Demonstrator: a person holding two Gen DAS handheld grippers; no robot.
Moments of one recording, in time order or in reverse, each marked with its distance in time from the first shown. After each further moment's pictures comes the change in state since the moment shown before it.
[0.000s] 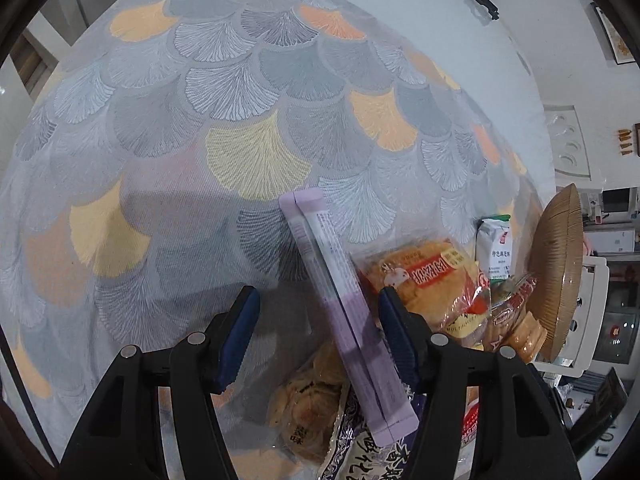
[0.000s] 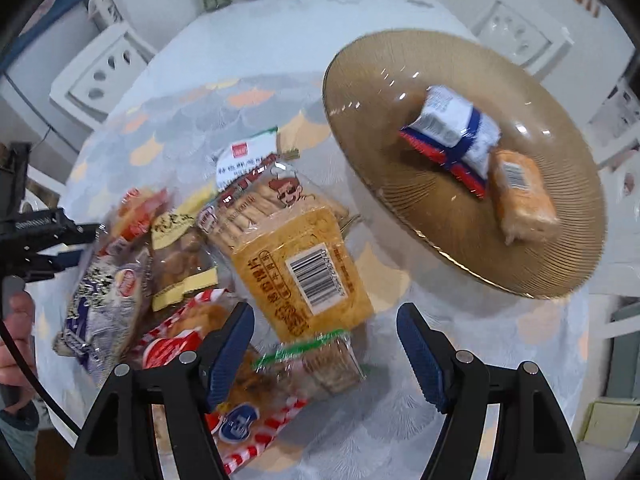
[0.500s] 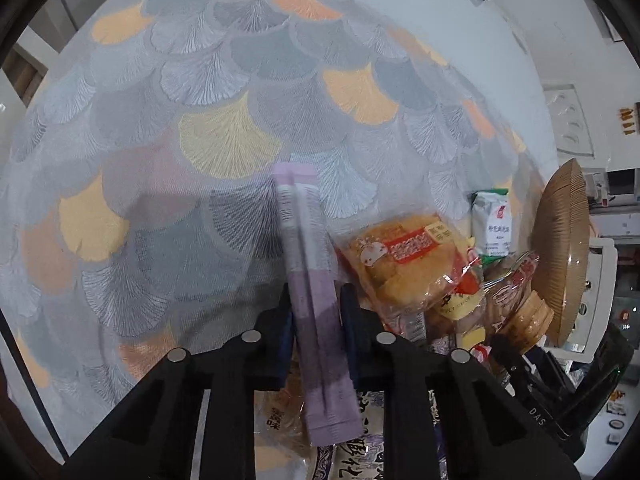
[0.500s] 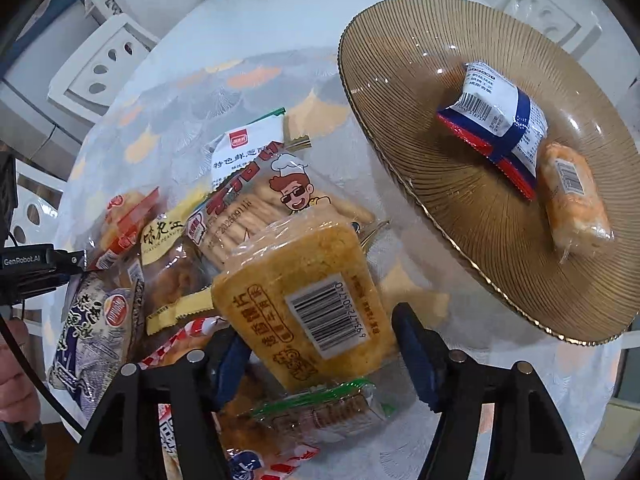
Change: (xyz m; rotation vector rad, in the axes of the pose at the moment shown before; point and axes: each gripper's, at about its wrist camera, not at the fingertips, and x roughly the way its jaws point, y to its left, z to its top) left arm 0.003 -0.018 -0.007 0.047 0.018 0.020; right arm 0.036 -0.005 0.020 0.015 0.048 0.081
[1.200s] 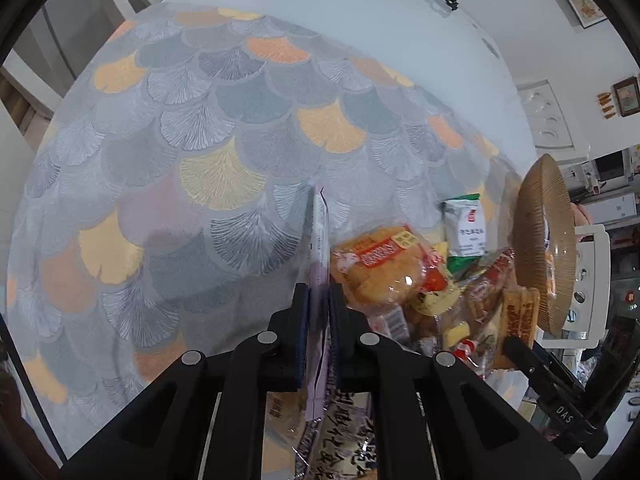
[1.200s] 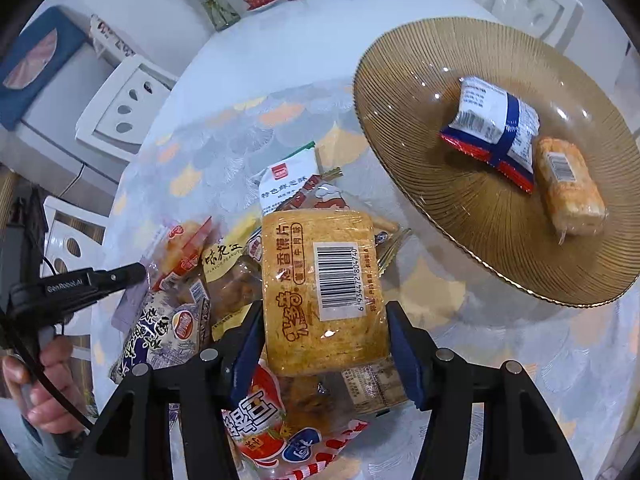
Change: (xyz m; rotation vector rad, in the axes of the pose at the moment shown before) left arm -0.023 -0.005 -0.003 0.075 -0.072 -0.006; right arm -0.036 0.003 -0.008 0.096 -0.059 0.132
